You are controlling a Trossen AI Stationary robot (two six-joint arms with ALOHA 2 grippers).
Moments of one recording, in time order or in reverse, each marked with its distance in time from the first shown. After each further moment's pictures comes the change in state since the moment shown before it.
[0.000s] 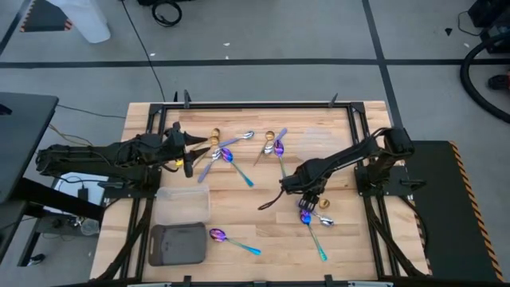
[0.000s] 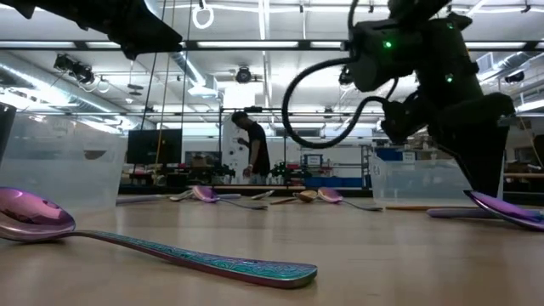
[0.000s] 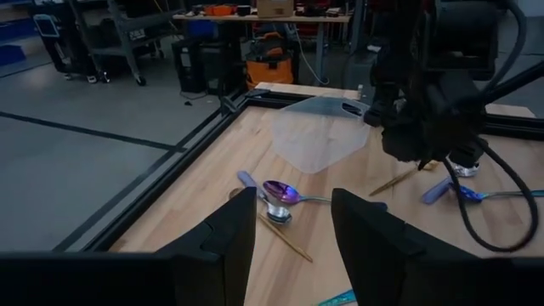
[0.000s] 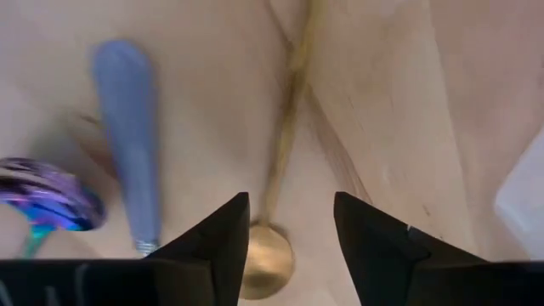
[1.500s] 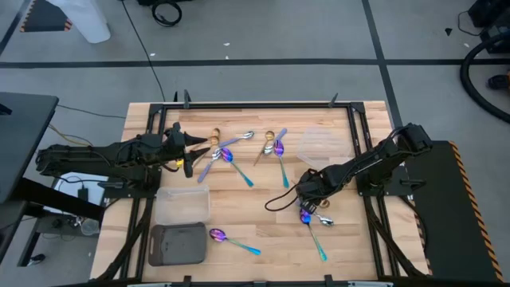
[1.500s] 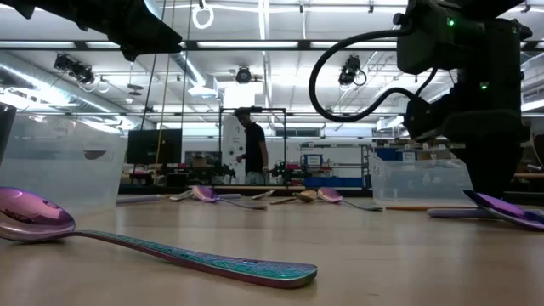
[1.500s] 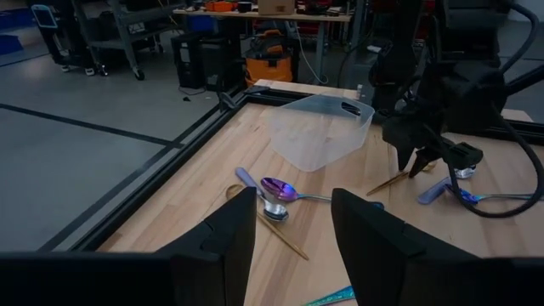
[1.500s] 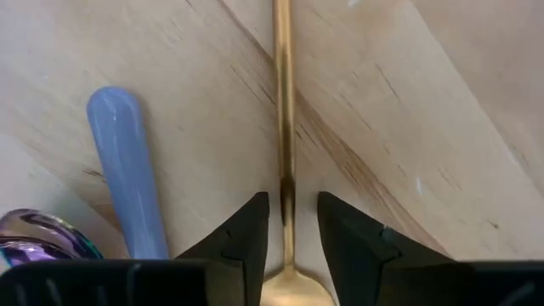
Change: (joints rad) left arm -0.001 0.000 0.000 -0.006 0.000 -0.023; right arm 0.117 -0.155 -0.261 0.349 0.136 0.333
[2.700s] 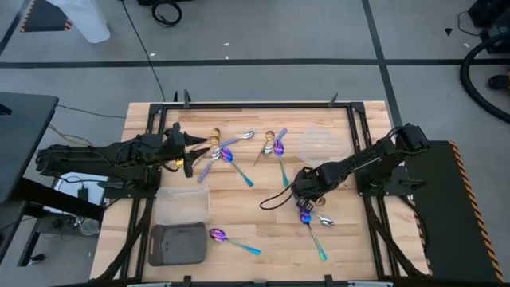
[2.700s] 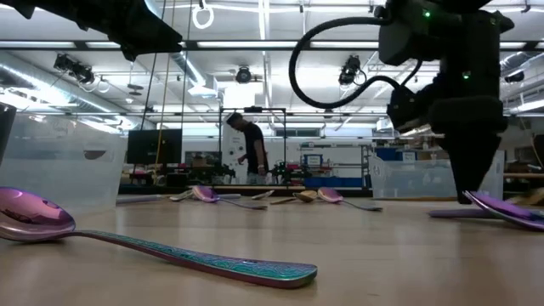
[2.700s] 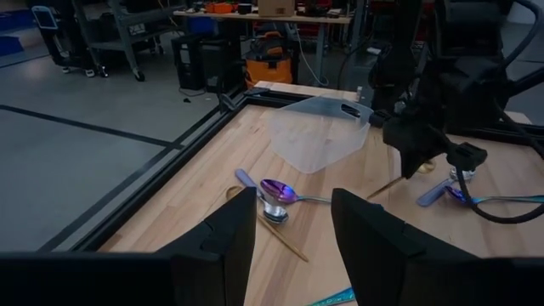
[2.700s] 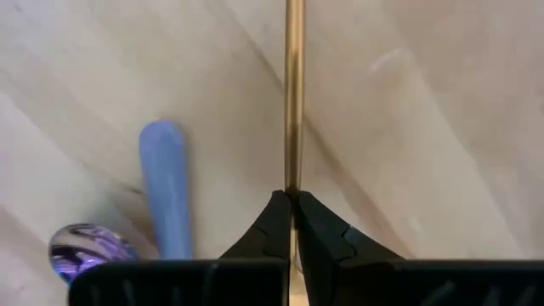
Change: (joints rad) left arm 0.000 0.000 0.000 0.006 0.000 0.000; right arm -0.034 0.011 0.101 -0.067 0.020 -0.123
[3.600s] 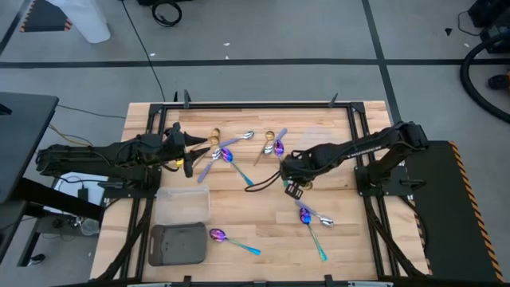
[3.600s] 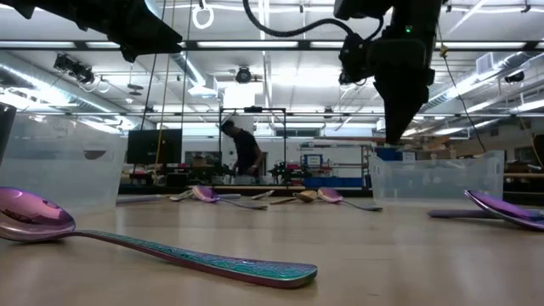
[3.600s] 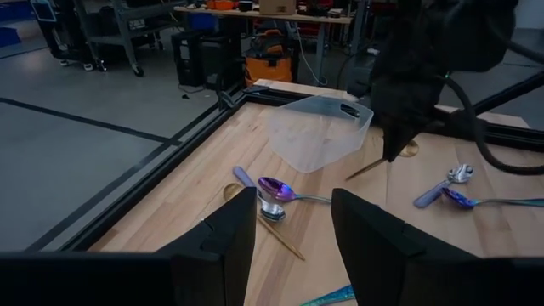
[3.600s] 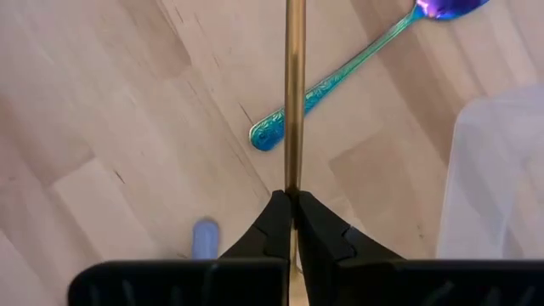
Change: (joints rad) left arm 0.000 0.000 0.000 -0.006 0.000 -0.026; right arm -0.134 -0.007 0.294 -0.177 0.076 -0.271
